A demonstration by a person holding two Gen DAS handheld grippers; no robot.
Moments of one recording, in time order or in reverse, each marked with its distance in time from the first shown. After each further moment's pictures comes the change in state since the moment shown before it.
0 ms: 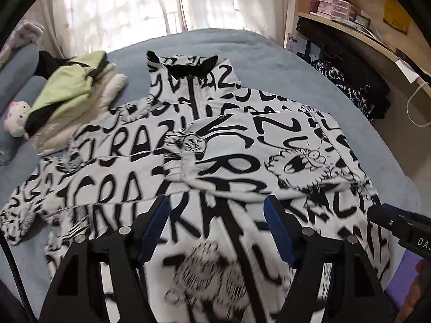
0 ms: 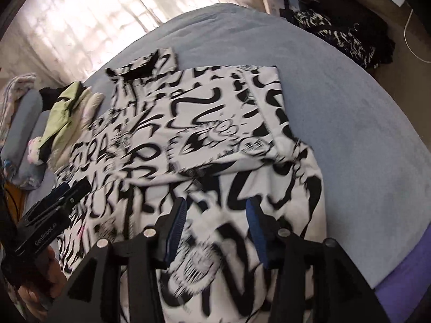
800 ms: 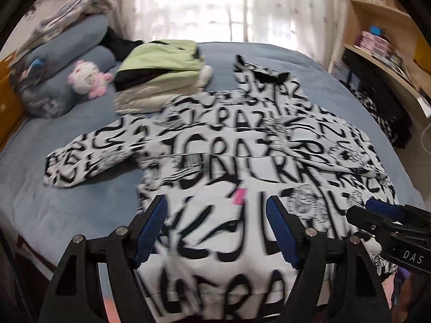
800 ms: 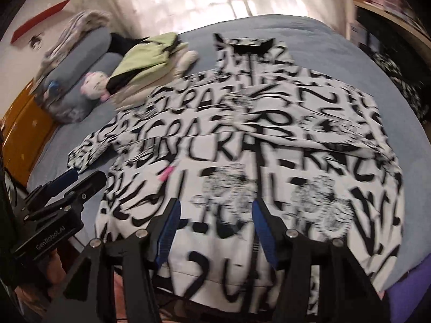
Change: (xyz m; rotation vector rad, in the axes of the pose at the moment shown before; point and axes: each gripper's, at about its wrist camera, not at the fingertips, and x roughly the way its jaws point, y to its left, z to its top) left arm -0.120 0.164 -0.101 -0.214 -0.054 0.137; right arm -0.021 0.187 -0.086 -0.348 0.026 0.154
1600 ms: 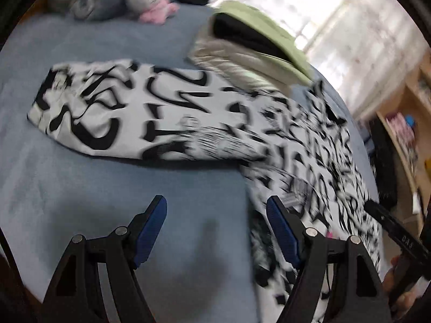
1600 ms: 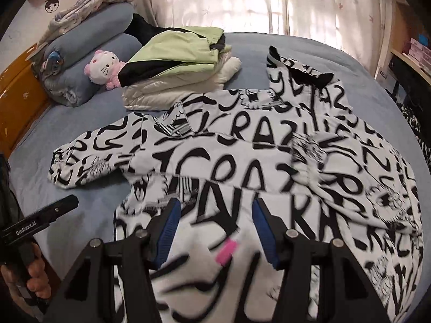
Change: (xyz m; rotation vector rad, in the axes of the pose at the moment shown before) left arm 0.127 0.257 -0.009 -0.465 0.107 -0.197; right arm 0.122 0.129 0.085 -0.169 -0.050 -0.106
